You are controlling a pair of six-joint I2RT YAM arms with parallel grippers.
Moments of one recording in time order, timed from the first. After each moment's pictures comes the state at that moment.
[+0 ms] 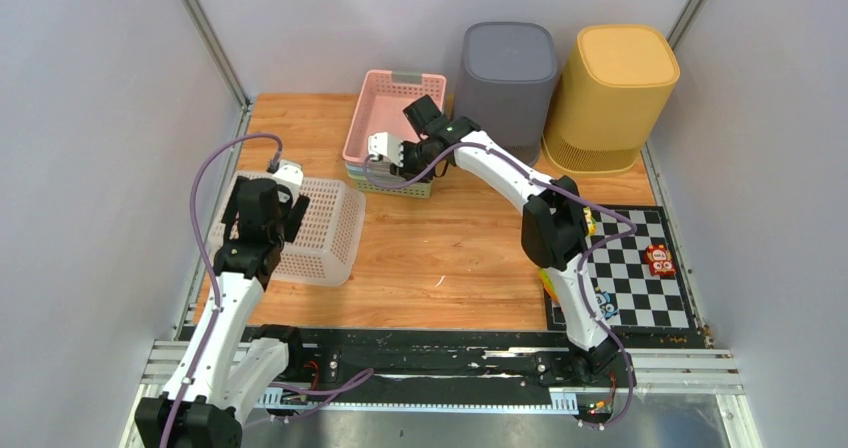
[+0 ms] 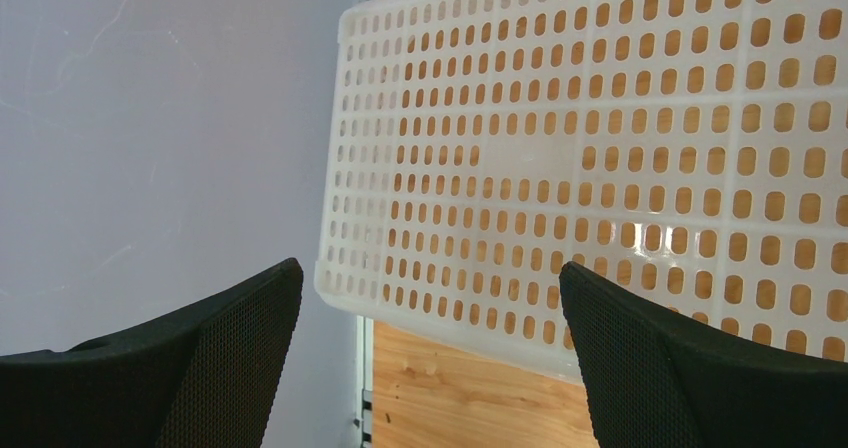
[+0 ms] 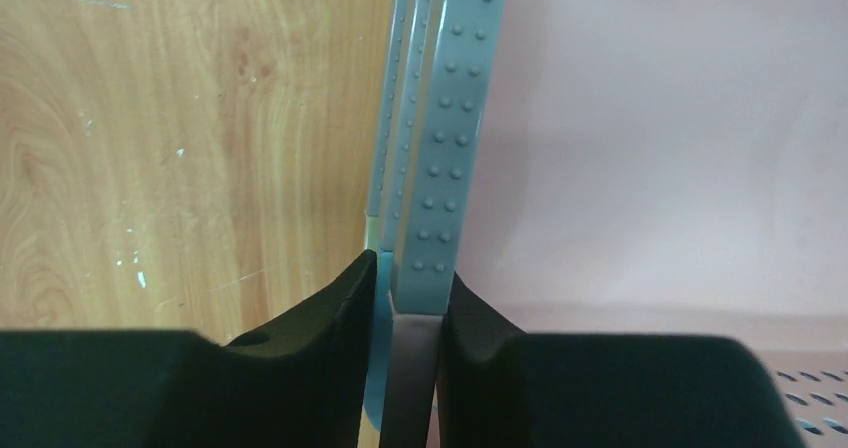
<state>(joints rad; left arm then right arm) -0.07 0.81 0.69 -0.41 -0.40 0.44 0.68 2.23 2.08 -0.79 -0.35 -0.88</state>
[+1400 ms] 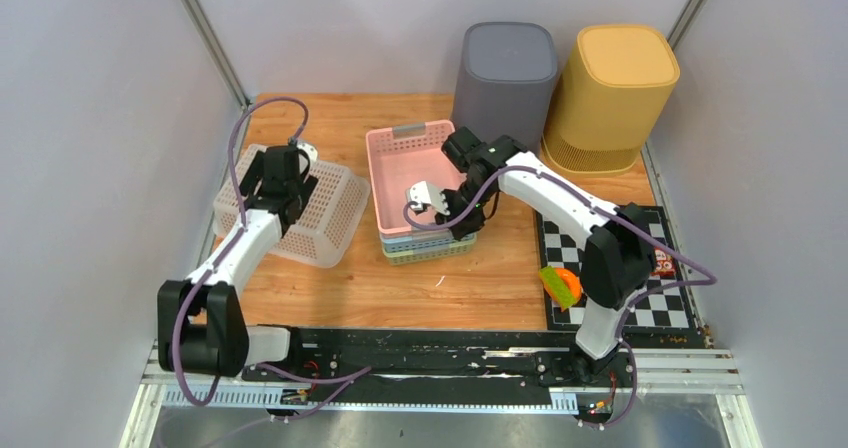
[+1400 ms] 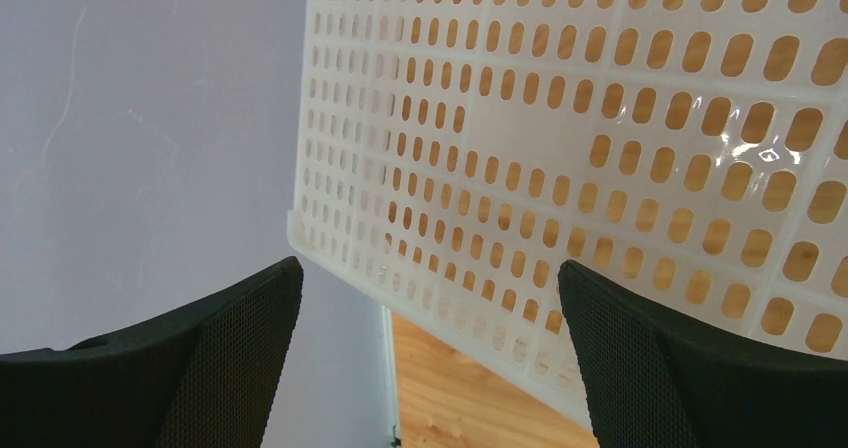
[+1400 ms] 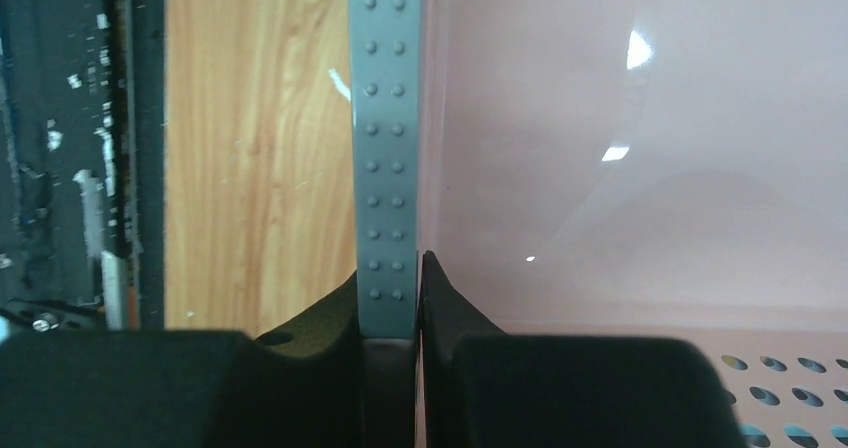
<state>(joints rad) -0.07 1.27 0.81 -0.23 -0.50 0.51 0.68 1.80 1.61 -1.14 -0.49 -1.04</state>
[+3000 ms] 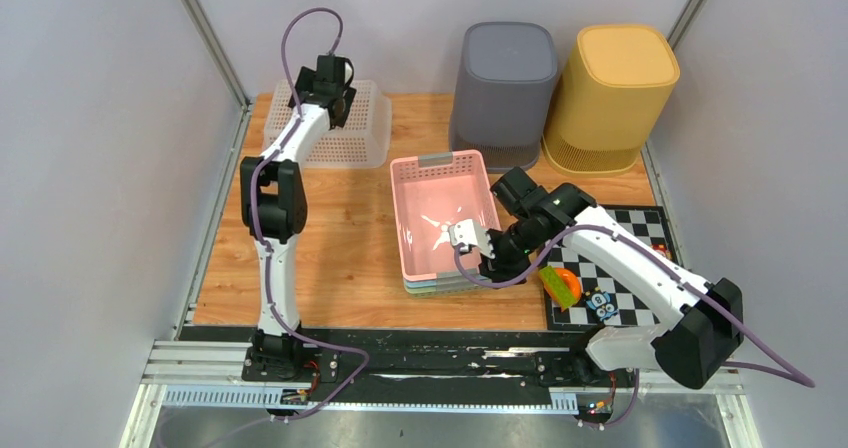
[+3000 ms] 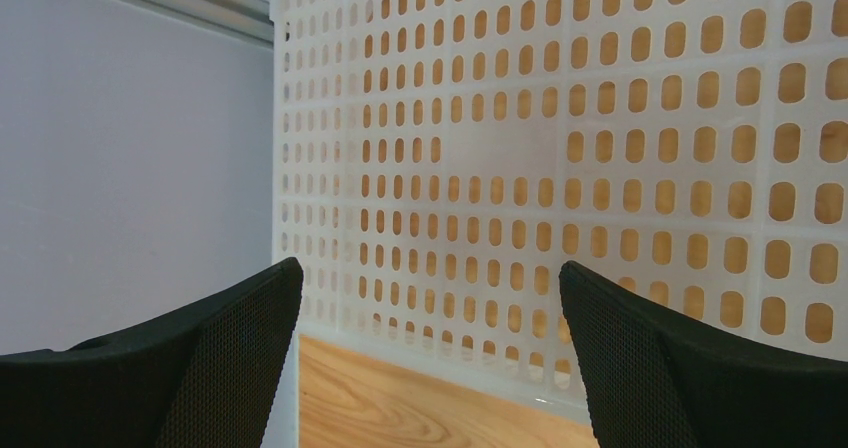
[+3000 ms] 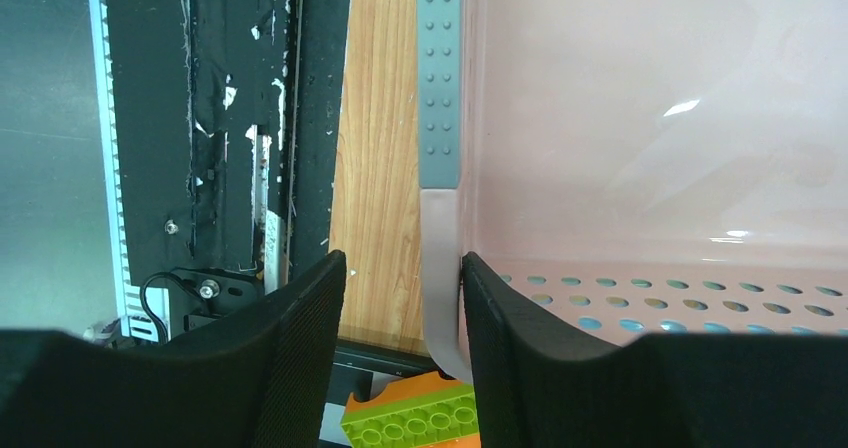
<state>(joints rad) -0.14 2.24 1.98 -0.41 -0.51 0.32 0.69 1.28 1.13 -1.14 -0.54 -0.93</state>
